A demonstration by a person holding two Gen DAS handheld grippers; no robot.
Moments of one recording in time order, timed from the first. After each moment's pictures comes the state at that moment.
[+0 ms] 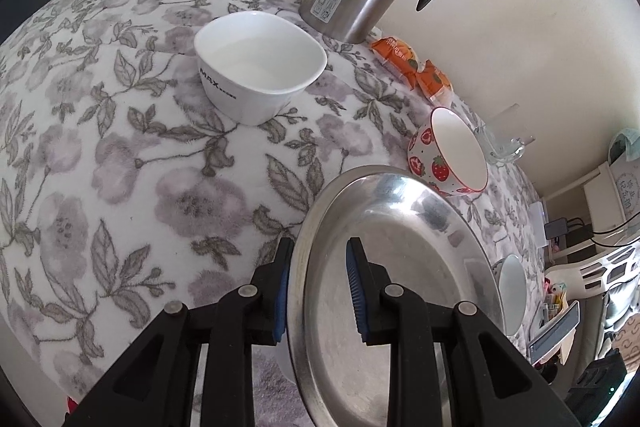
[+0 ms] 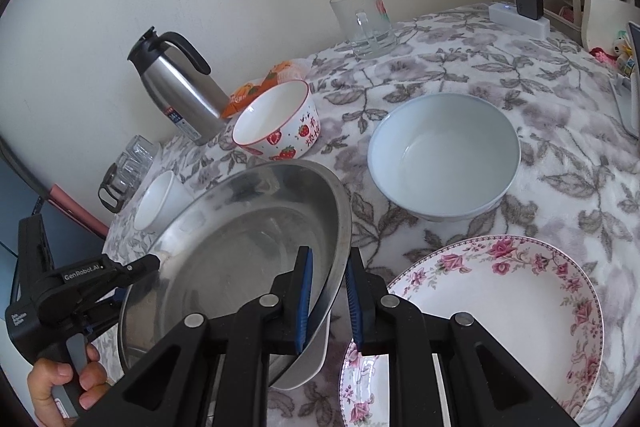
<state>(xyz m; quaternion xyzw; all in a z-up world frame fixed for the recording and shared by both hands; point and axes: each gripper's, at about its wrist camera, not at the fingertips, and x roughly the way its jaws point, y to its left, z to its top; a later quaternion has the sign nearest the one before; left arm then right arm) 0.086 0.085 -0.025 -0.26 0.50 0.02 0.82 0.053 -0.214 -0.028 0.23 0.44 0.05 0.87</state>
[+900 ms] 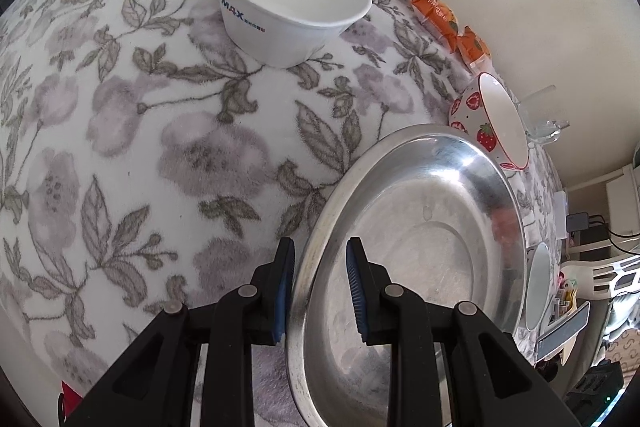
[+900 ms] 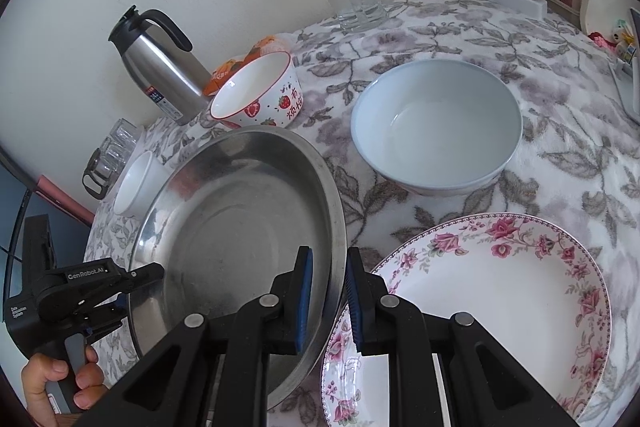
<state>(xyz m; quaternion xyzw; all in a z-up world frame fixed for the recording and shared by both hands) 0.092 0.084 -0.062 -0.27 0.57 0.04 0.78 0.056 -0.212 -0.048 0.21 0.47 0.03 0.85</state>
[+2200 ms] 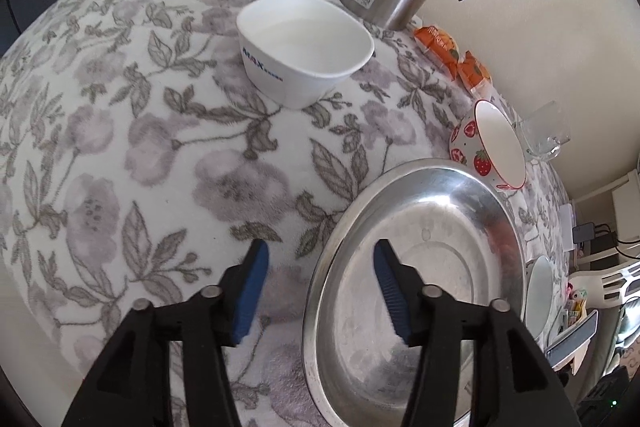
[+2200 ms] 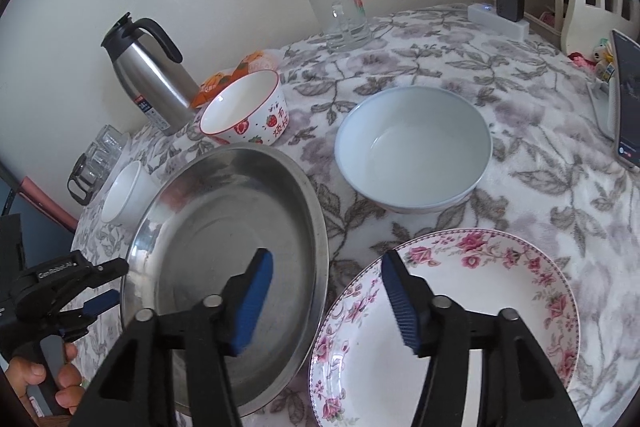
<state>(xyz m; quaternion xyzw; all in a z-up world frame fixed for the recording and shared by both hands) 0.084 0.093 -0.031 -0.24 0.54 0.07 0.80 0.050 -0.215 -0.028 0.19 0.46 0.00 0.87</state>
